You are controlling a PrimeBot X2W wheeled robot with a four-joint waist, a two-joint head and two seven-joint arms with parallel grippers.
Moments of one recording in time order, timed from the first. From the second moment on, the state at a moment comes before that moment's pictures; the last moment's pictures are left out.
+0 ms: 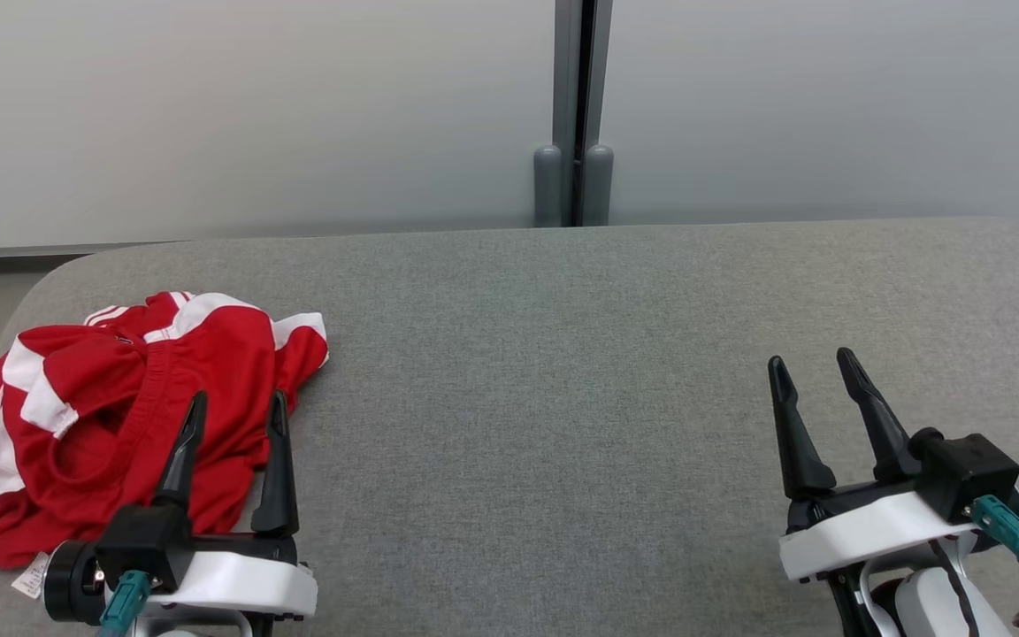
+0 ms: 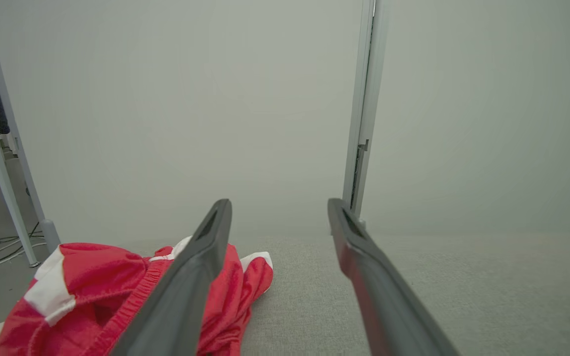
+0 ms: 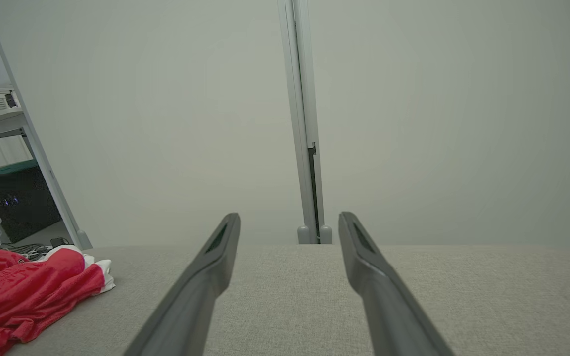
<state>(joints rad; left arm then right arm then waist) -0.02 0.05 -0.04 0.11 -0.15 0.02 -0.26 -0.16 -0.08 0.18 0.20 0.29 0.13 -0.26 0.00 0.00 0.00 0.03</state>
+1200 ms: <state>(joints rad) 0.00 0.05 0.03 0.18 -0.16 0.01 -0.26 -0.16 -0.07 0.27 0.31 0.34 0.13 -0.26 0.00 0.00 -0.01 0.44</state>
